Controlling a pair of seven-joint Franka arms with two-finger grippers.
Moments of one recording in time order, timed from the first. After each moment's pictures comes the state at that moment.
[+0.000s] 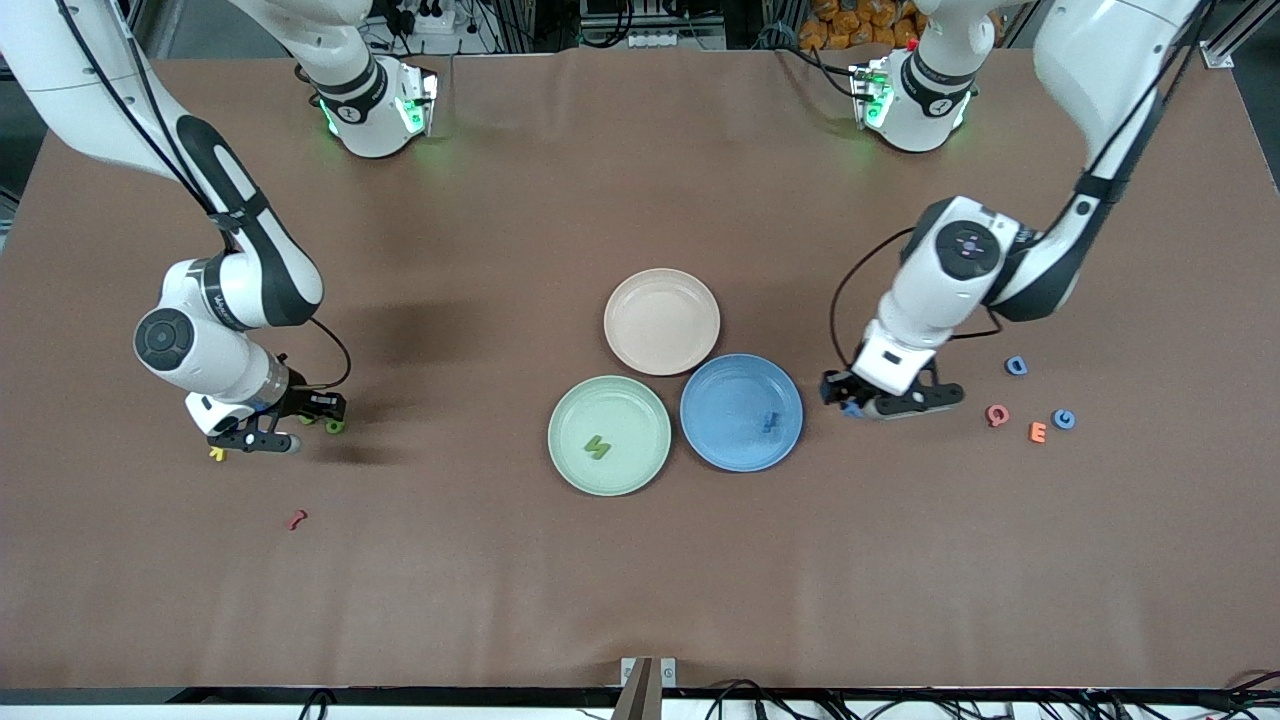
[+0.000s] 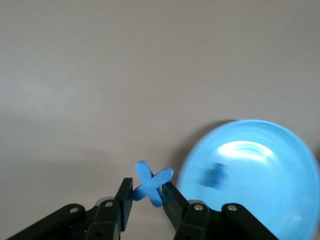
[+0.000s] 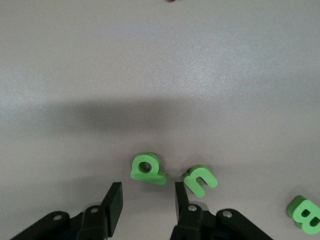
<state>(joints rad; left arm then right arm) 0.17 0.41 -0.57 -2.09 0.37 2.64 -0.85 -0.28 0.50 0.27 -2.05 -0.18 2.53 0.19</state>
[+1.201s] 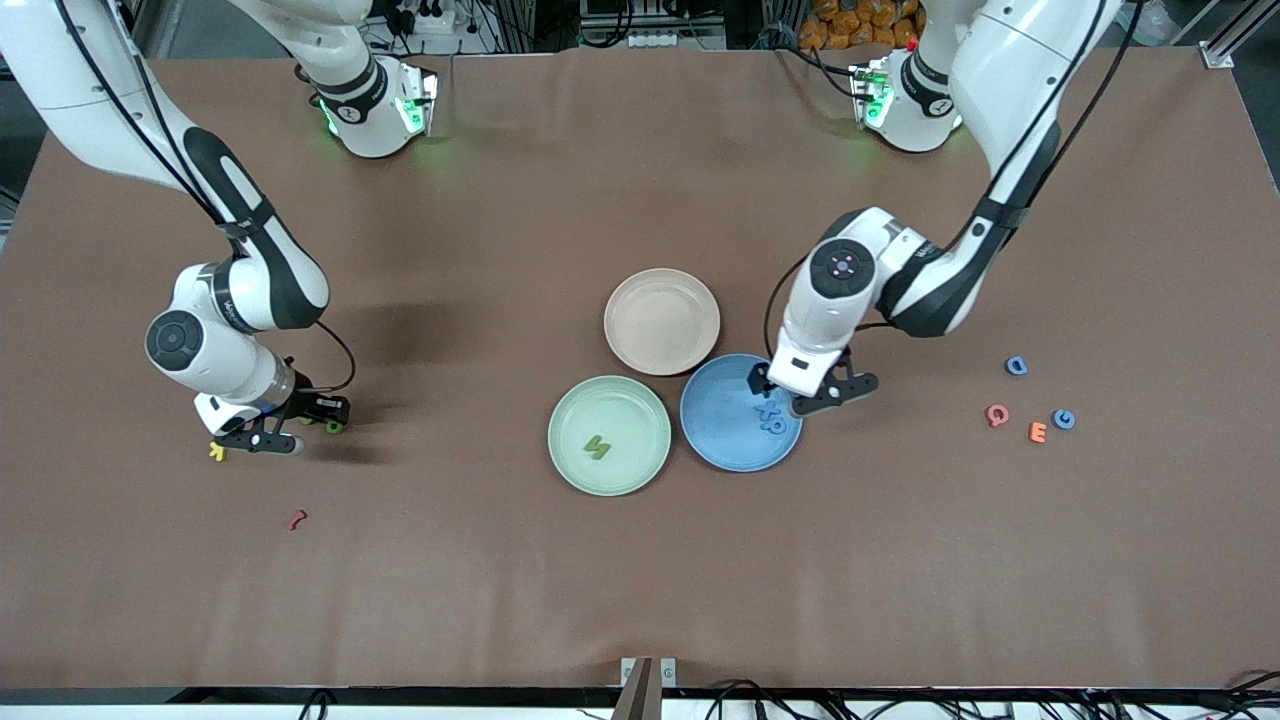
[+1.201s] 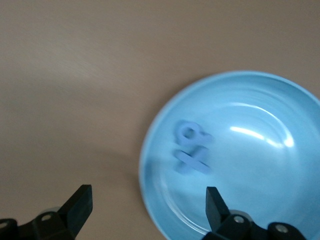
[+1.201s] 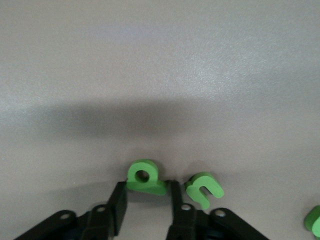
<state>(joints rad) -0.12 0.51 -0.40 -1.95 0.40 2.43 -1.08 -0.28 0.54 0.25 -2.06 -0.18 2.59 0.21</state>
